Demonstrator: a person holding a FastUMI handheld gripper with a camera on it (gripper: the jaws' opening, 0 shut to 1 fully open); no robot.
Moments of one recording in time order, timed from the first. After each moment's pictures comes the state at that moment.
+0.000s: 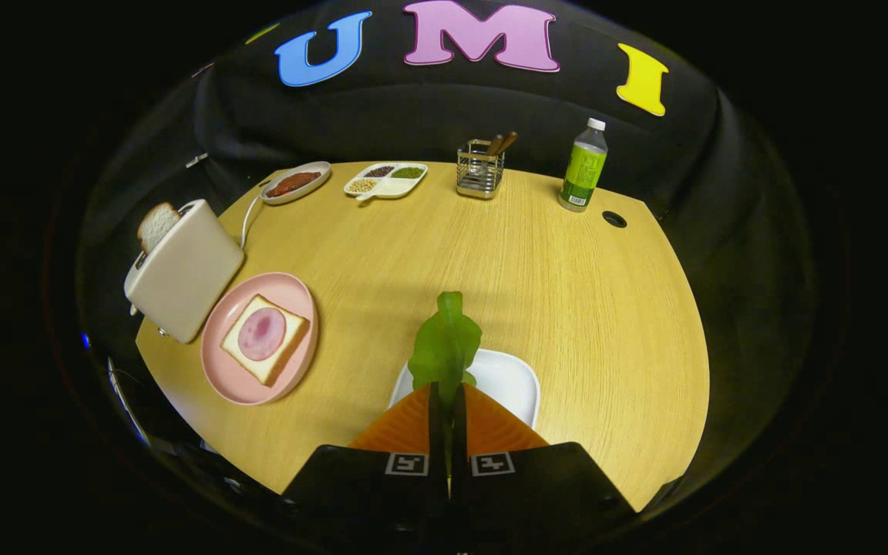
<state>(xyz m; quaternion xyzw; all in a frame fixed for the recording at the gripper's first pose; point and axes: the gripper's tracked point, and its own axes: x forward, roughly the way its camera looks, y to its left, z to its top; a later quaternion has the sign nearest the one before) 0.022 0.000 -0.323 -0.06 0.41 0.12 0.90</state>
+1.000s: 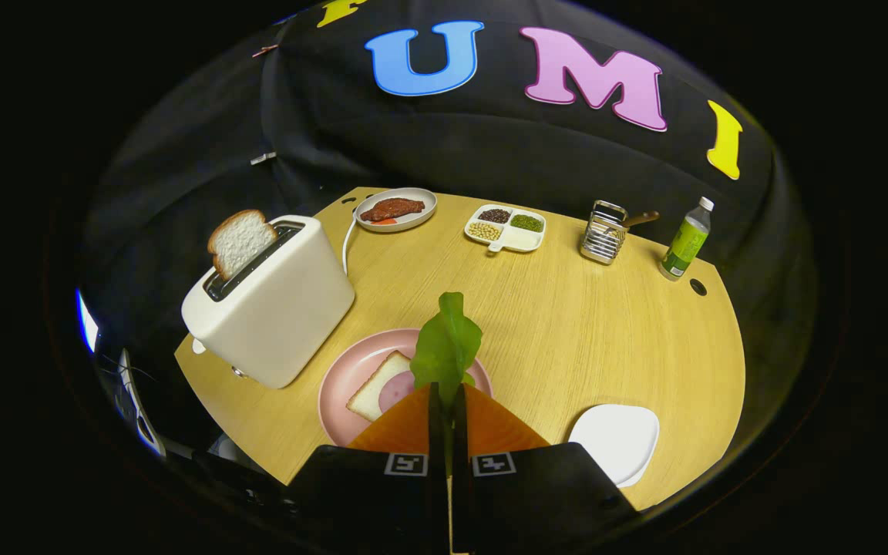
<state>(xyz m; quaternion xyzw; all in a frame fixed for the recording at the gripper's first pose) 0.018 0.195 -0.302 -0.09 0.37 0.20 0.90</state>
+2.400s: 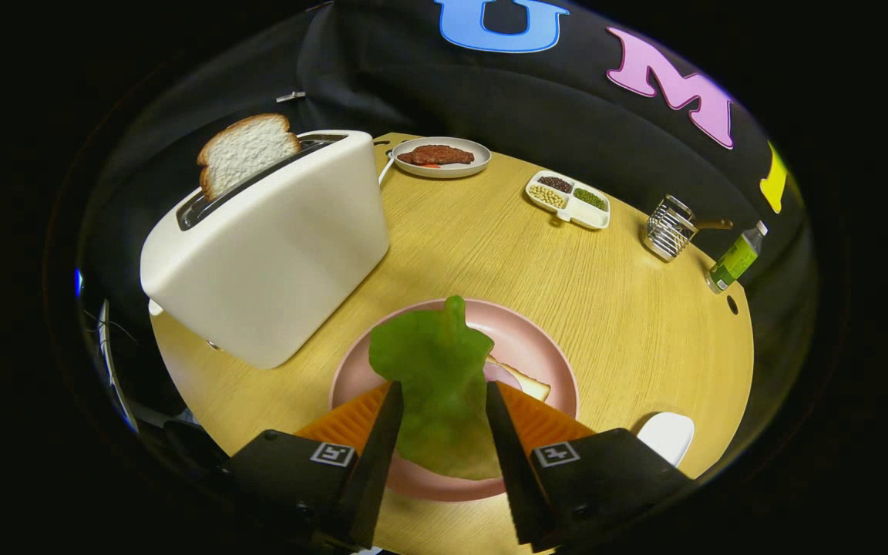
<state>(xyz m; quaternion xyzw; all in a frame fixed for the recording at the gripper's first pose) 0.012 0.254 -0.373 -0.16 0.42 0.22 0.87</state>
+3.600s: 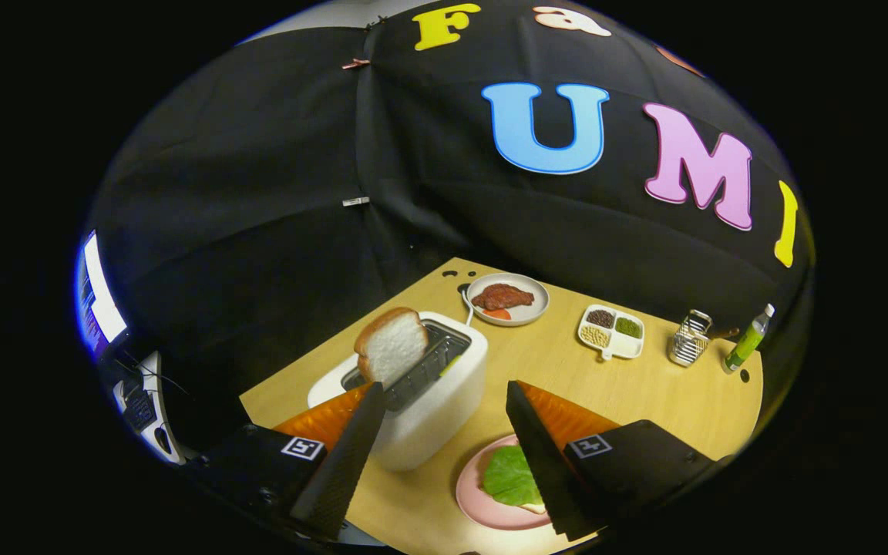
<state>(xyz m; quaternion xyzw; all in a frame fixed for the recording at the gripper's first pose) 0.009 0.397 -0.190 -0.08 0.25 0.34 0.91</state>
